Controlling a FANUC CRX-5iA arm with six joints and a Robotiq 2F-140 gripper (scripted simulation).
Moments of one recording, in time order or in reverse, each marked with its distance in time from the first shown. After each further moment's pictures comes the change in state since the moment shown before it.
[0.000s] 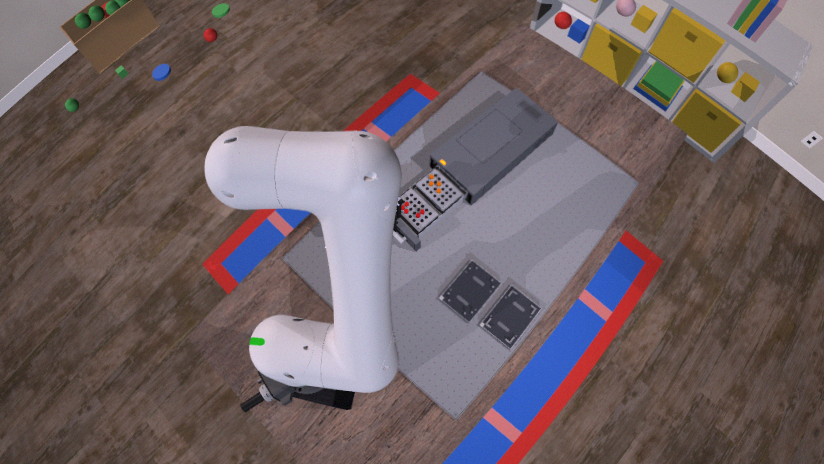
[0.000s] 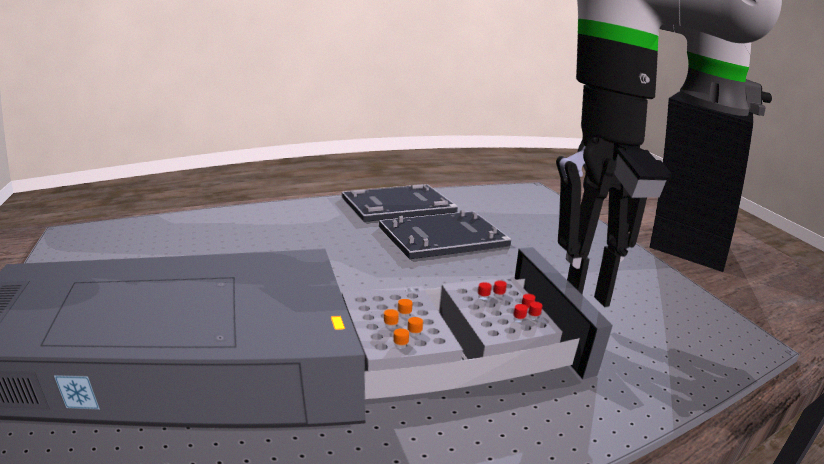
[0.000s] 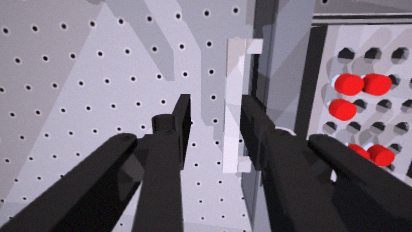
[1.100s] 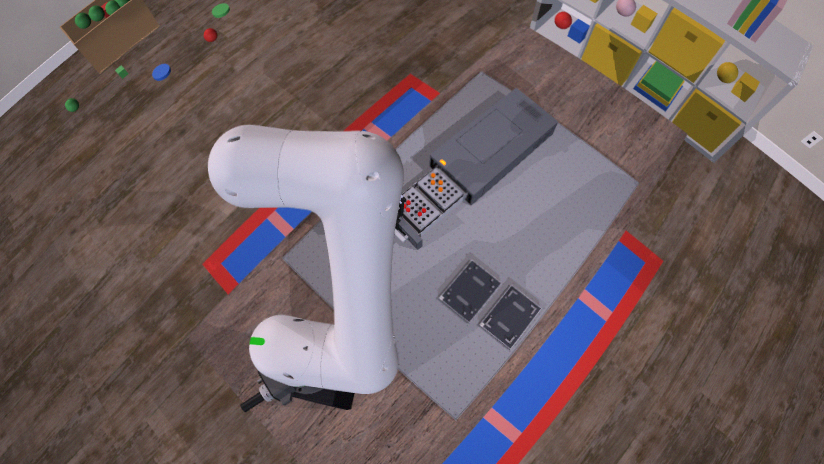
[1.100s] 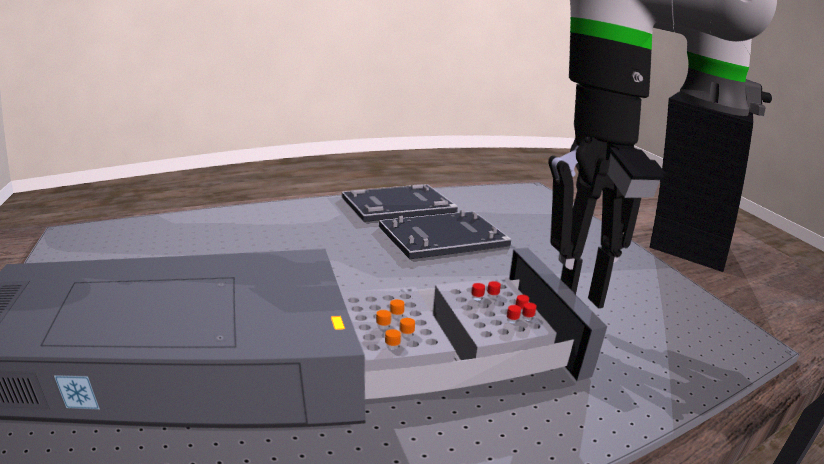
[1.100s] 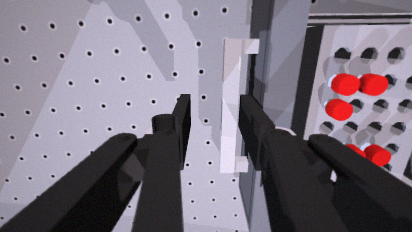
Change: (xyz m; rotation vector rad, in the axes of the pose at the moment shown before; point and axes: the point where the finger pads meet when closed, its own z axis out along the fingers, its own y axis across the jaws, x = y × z) arm 0.000 0.010 0.000 0.000 0.000 0.000
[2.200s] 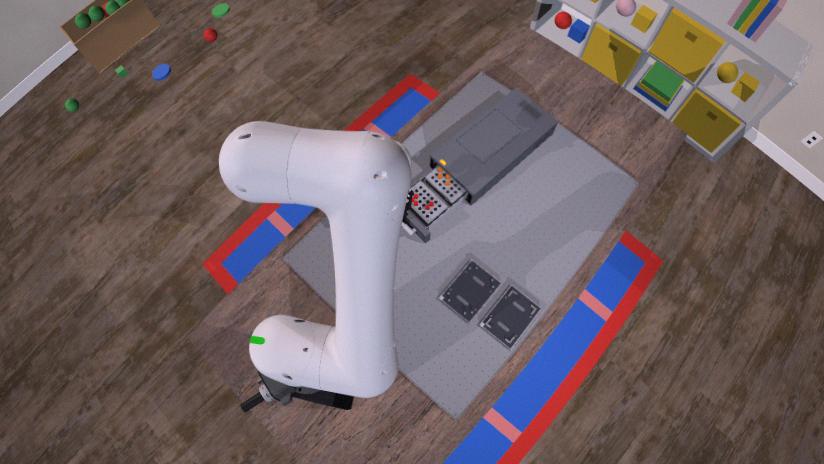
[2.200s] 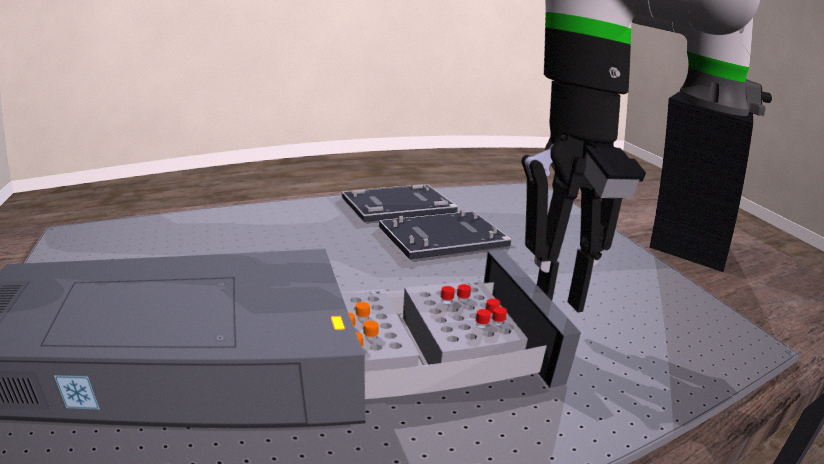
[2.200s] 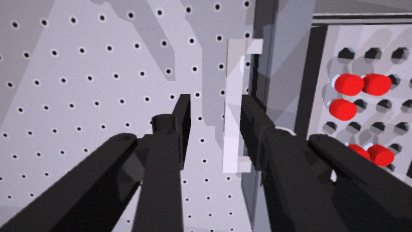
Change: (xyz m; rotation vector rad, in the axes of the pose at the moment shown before) arm 0.000 0.031 0.000 0.000 0.000 0.000
